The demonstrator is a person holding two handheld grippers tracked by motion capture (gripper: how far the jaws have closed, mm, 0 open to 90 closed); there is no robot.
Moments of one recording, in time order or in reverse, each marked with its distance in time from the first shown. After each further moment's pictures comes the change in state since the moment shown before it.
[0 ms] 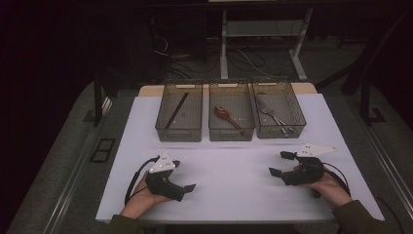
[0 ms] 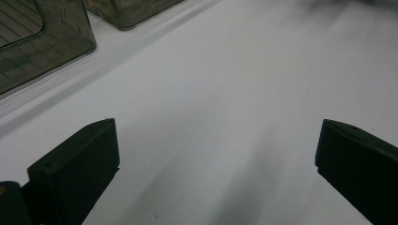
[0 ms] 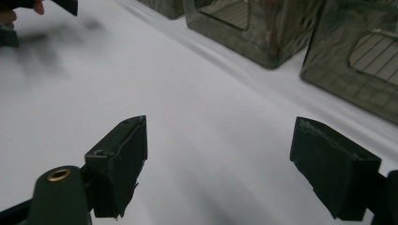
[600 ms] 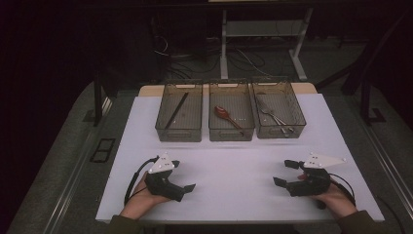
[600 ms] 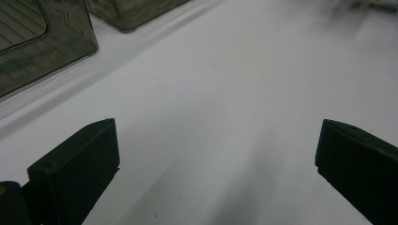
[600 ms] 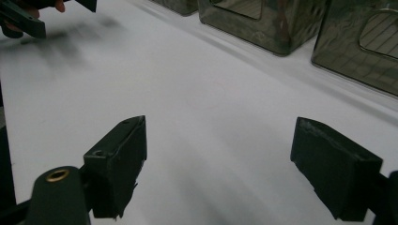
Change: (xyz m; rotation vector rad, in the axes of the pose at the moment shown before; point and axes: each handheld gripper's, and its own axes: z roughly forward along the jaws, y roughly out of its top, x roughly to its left) left arm -0.001 0.000 -0.002 -0.007 0.006 -0.005; right arm 0.012 -0.018 -0.018 -0.028 0.007 0.009
